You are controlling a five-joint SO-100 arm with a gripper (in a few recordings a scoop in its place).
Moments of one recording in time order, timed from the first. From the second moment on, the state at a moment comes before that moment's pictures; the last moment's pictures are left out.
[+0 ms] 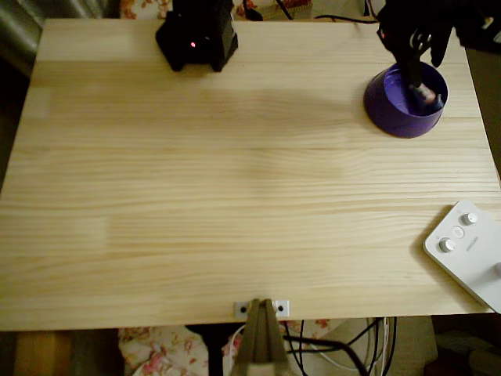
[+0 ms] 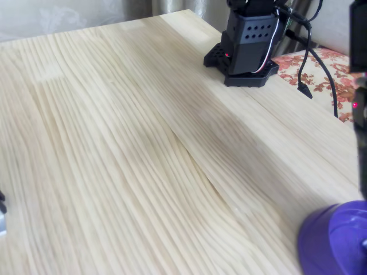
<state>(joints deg) -70.4 94.6 103.3 37.4 40.8</state>
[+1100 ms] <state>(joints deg) -10.9 144.1 142.4 49.3 12.2</state>
